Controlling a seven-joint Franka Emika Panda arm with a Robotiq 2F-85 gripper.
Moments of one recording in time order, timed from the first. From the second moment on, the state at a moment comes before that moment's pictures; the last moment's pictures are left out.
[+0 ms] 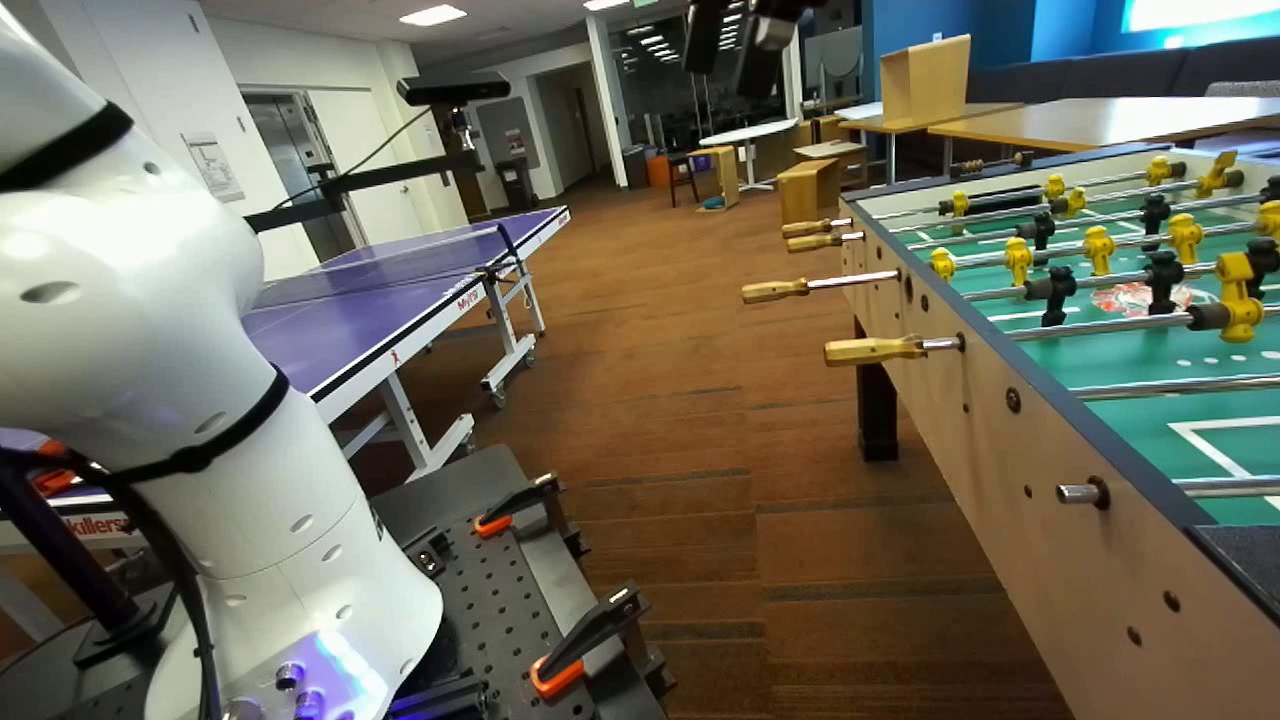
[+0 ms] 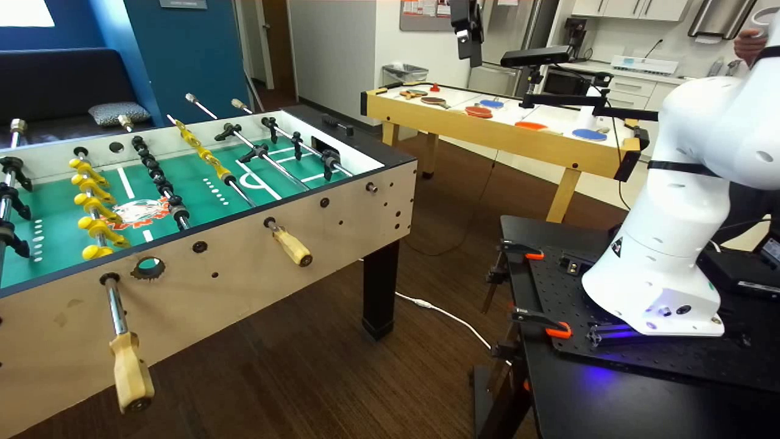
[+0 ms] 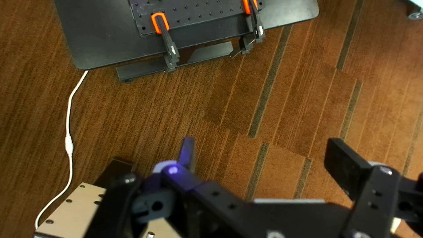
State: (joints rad) arm -0.11 -0.29 -0.32 -2.09 0.11 1.49 -0.16
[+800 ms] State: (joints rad) arm -0.11 -0.17 -0.23 -2.09 0.23 1.79 -0.11
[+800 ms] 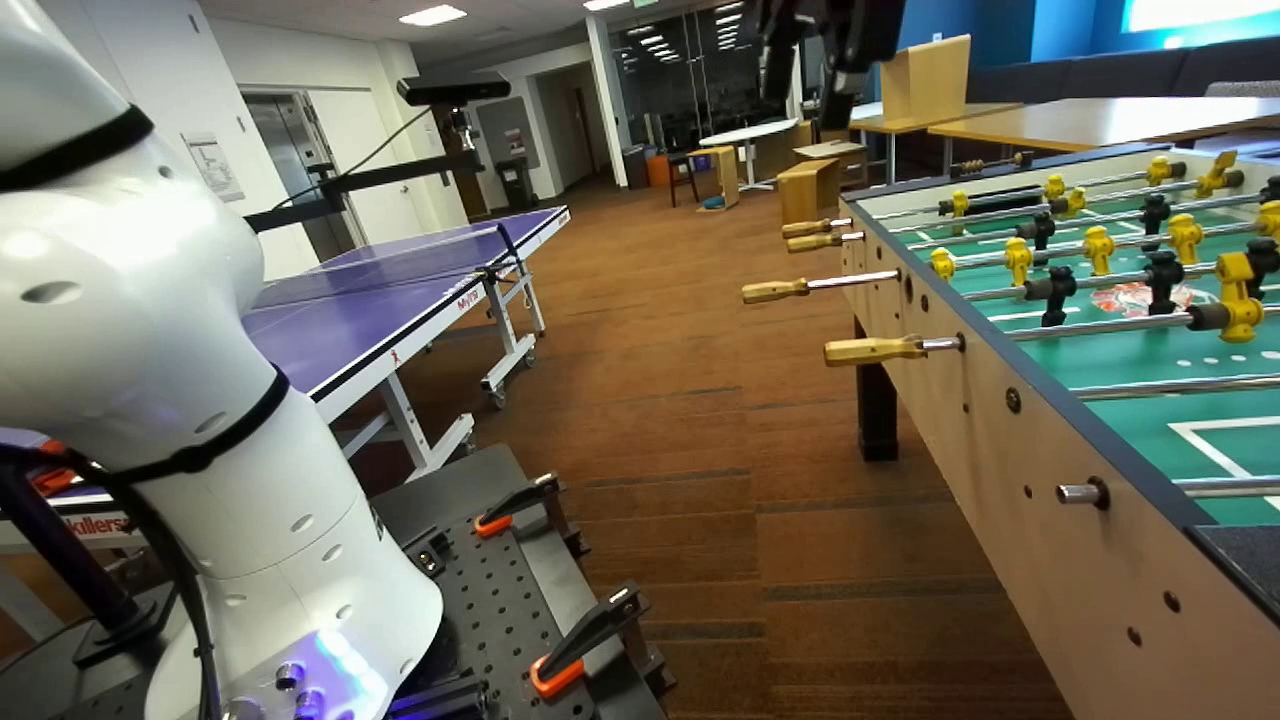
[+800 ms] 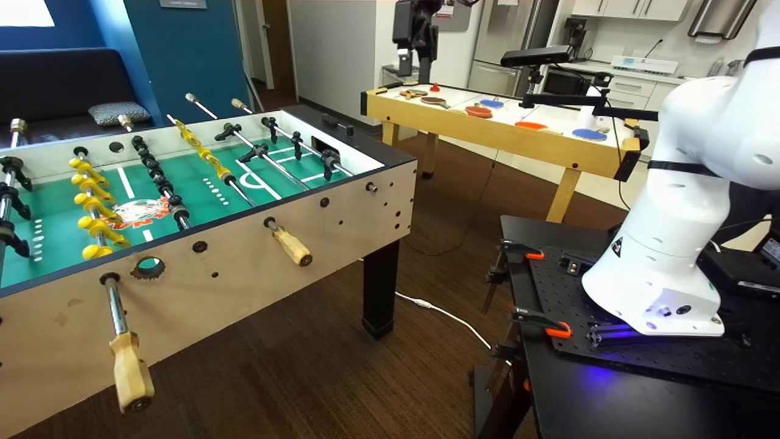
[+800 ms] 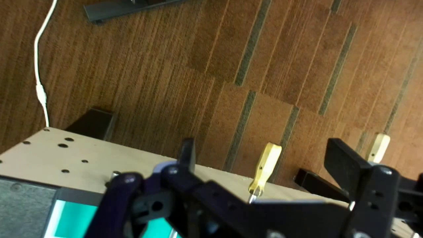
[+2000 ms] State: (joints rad) arm -0.10 0.38 -0.08 -1.99 0.42 2.32 -0.11
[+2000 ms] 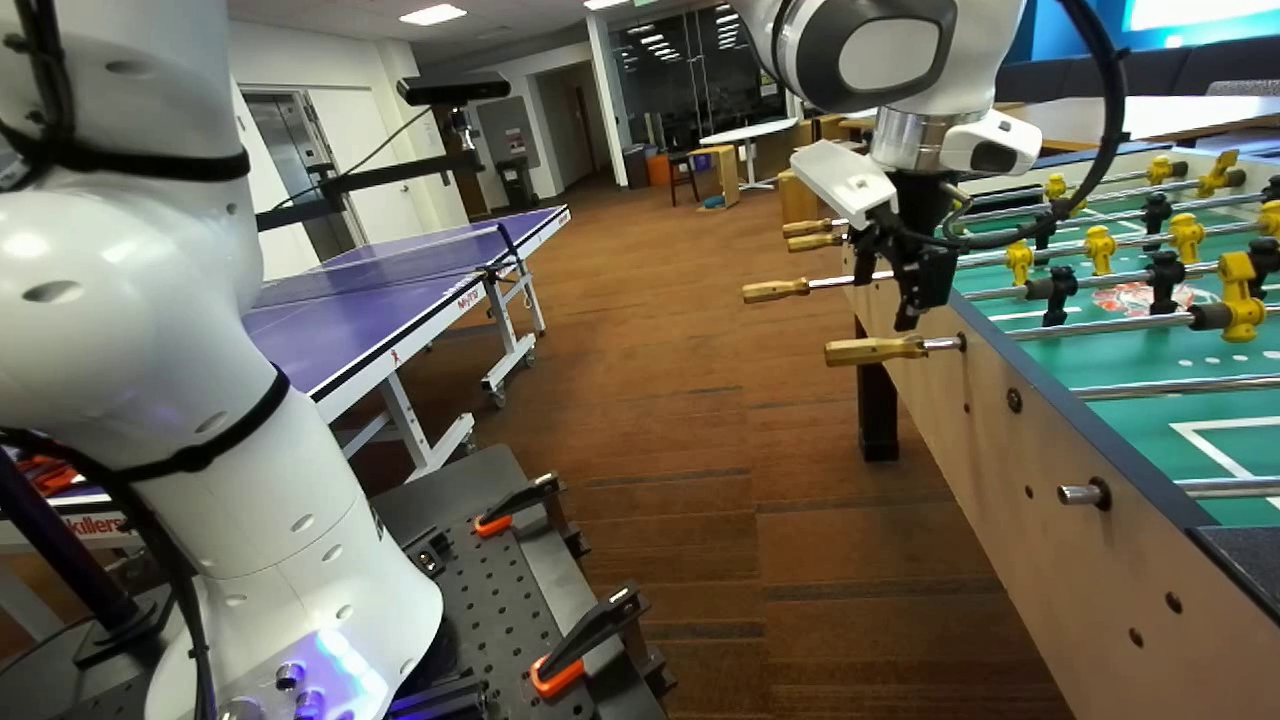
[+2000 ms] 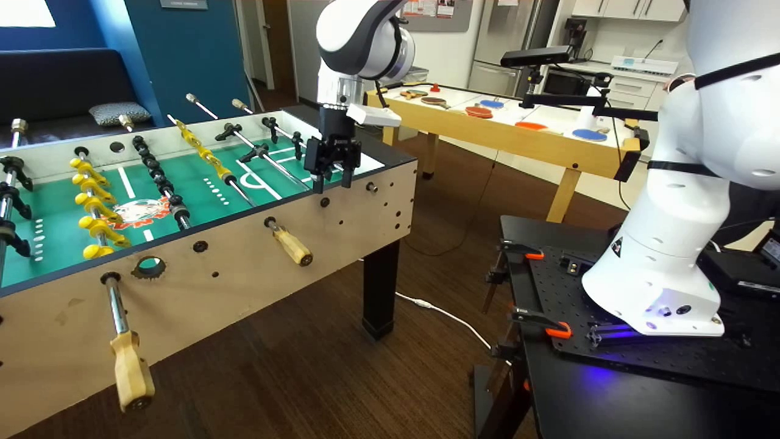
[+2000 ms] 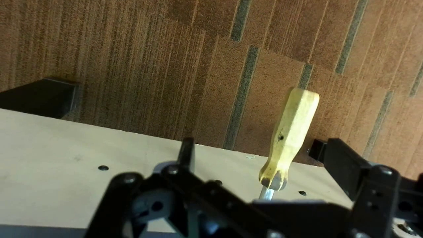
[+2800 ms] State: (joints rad) arm -0.09 0.49 0.01 -1.99 0.42 2.59 -0.01
